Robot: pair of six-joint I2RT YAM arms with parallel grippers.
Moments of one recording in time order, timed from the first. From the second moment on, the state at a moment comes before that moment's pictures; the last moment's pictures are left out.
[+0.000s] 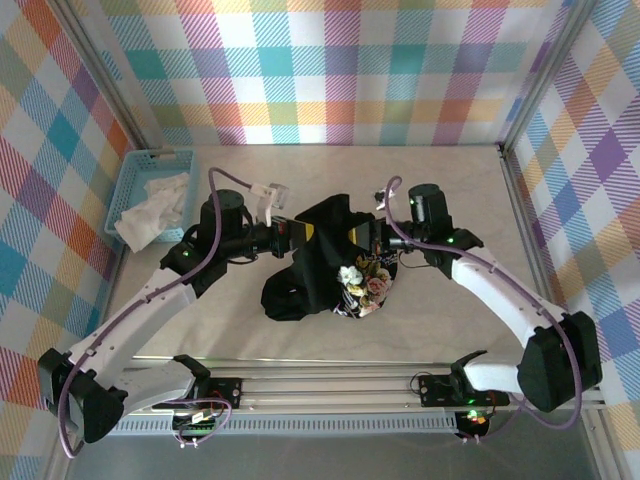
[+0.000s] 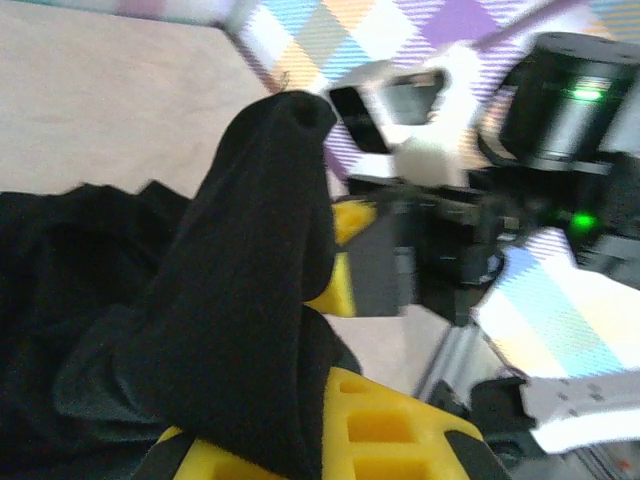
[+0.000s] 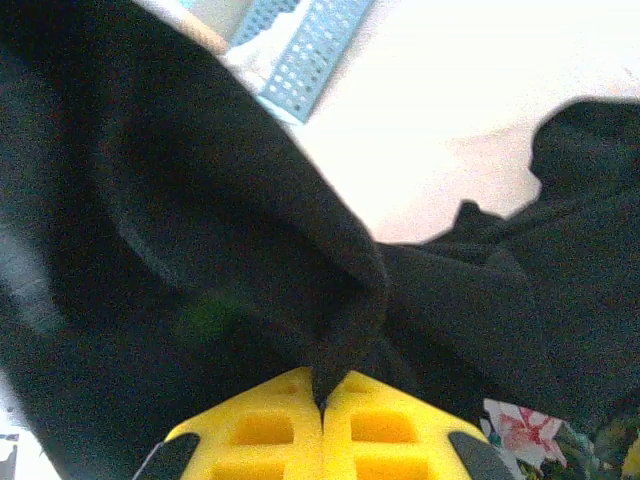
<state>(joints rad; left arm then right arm) -0.55 1.10 1.00 -0.26 0.49 -0.48 0.45 1.25 0.94 -0.22 -0.71 0.42</state>
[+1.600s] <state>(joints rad) -0.55 1.29 1.20 -0.47 0.29 -0.35 0.45 1.33 1.14 -0.28 -1.10 0.16</state>
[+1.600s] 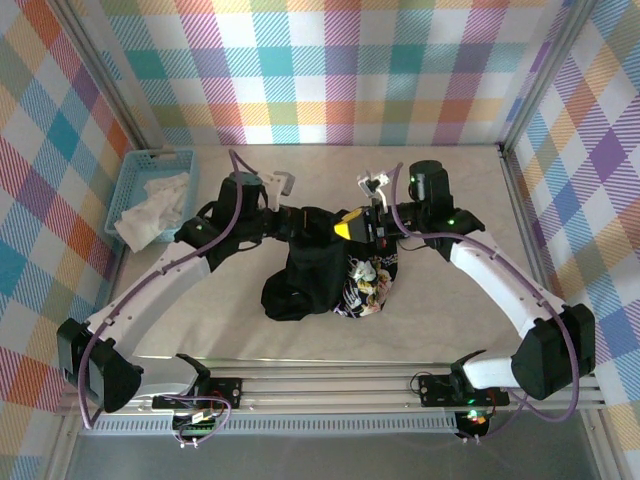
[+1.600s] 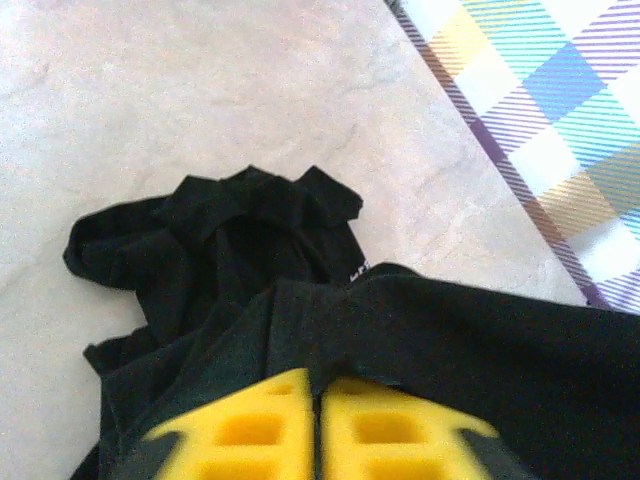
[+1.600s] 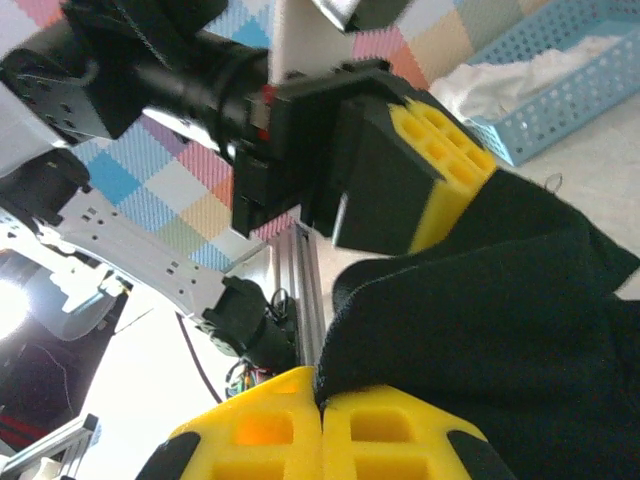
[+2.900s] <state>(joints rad) -0.56 1.06 1.10 -0.30 0.22 -0.74 0.90 1.16 0.91 -0.21 -0.41 0.23</state>
